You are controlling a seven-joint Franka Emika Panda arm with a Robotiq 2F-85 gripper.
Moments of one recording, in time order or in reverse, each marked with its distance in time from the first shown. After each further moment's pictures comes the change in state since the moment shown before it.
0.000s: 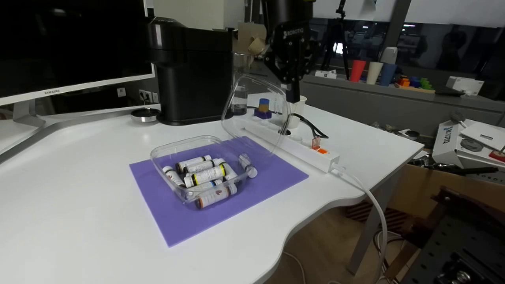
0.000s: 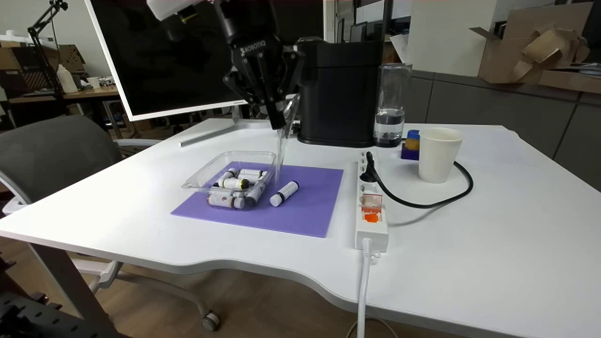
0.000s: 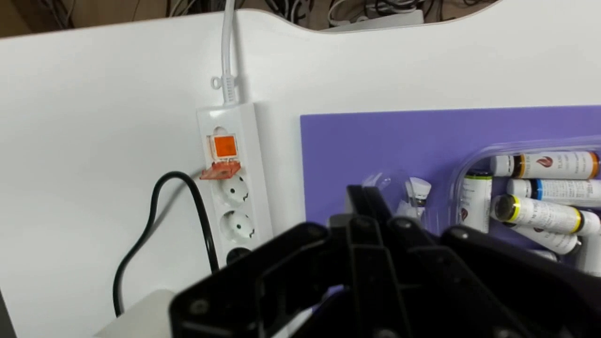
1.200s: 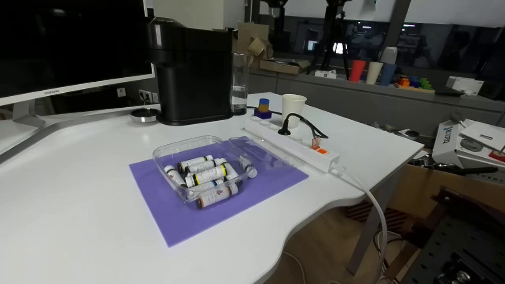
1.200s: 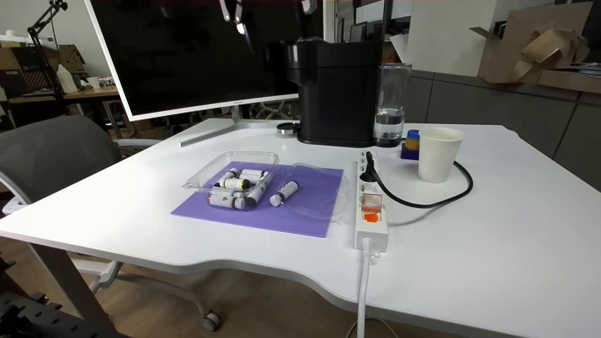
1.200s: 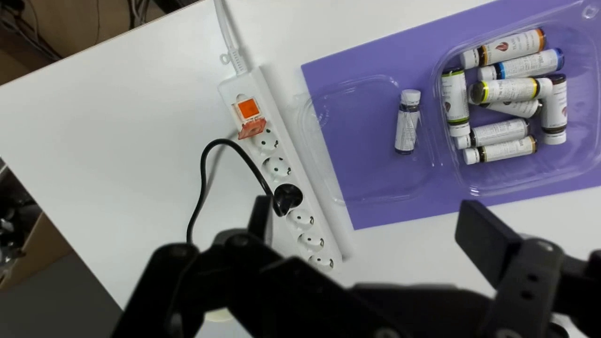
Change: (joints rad) arm -0.058 -0.284 0.008 -0.028 0.130 -0.064 0.055
